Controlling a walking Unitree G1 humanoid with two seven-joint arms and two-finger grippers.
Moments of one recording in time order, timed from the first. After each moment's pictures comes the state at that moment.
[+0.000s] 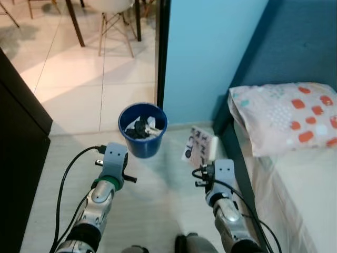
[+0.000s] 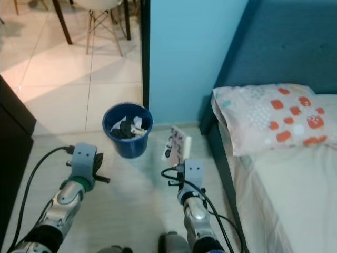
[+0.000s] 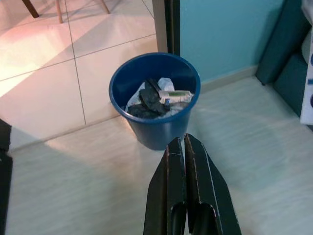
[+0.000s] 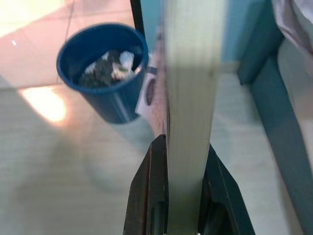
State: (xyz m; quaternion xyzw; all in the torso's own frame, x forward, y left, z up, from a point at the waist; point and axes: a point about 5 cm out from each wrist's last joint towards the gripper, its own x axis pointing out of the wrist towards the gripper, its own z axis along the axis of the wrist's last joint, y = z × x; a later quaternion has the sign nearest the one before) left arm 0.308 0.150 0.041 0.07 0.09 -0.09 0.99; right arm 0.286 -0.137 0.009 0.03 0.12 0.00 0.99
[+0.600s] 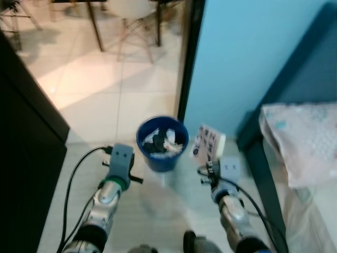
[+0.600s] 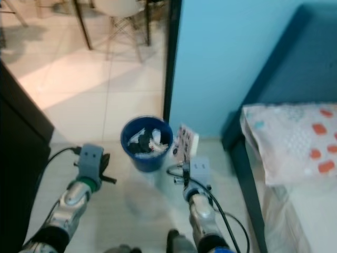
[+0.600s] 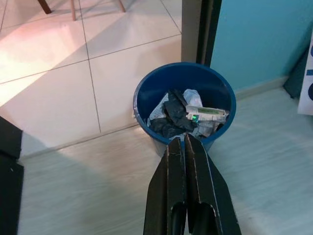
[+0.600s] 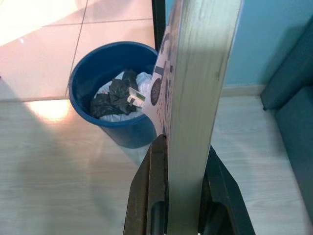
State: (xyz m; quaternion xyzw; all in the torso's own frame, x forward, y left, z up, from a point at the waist) left arm 0.309 0.146 0.043 0.07 0.08 -0.10 0.99; right arm 0.288 -0.141 0.012 0.02 0.11 0.00 0.99
